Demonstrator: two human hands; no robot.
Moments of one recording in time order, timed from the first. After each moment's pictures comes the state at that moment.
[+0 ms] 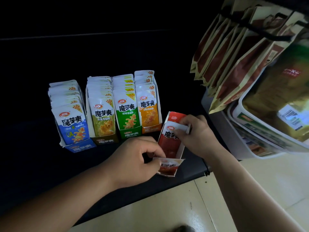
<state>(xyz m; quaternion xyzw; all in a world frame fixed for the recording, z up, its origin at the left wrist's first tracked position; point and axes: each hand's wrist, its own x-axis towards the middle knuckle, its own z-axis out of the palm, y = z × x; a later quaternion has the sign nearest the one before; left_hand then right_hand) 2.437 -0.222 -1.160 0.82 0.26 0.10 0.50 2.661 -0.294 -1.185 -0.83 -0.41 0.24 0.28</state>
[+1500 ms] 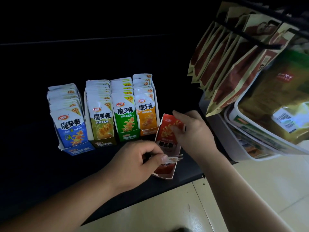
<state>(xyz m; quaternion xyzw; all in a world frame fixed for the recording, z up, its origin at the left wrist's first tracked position) 2.440 -0.228 -1.163 0.79 0.28 0.13 0.52 2.654 -0.288 -1.180 -0.82 -0.50 0.07 0.28</state>
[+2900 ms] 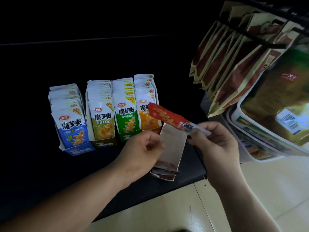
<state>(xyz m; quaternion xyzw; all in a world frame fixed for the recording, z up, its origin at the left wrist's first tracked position) 2.465 -0.228 -1.164 0.66 0.41 0.15 0.61 2.625 -0.338 -1.141 -0.66 -0.23 0.28 0.66</state>
